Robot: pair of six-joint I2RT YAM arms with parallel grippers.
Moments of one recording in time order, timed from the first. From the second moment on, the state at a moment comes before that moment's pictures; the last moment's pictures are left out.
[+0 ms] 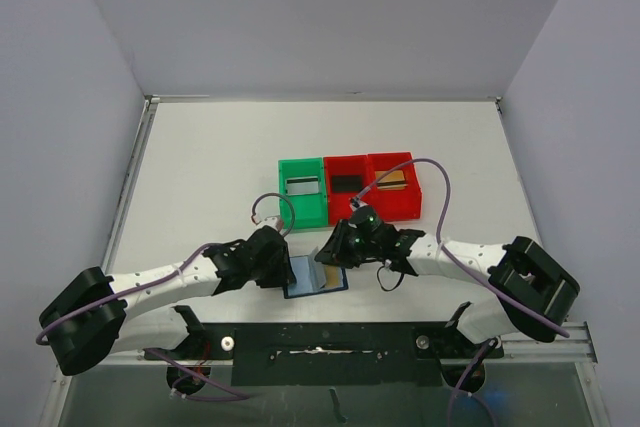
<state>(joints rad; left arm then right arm) -0.91 1.18 0.49 -0.29 -0.05 -0.94 0.86 1.40 0.61 0.02 -0.17 1.11</state>
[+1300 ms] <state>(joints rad) -0.91 0.92 0.50 -0.44 -0.18 -1.01 0.86 1.54 0.74 0.07 -0.35 1.03</state>
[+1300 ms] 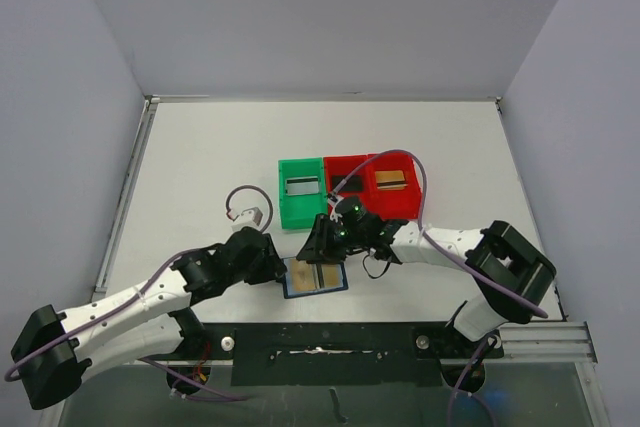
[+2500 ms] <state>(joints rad) -0.91 1.13 0.45 -0.18 0.02 -0.99 0.88 1.51 0.74 -0.05 -0.21 1.01</state>
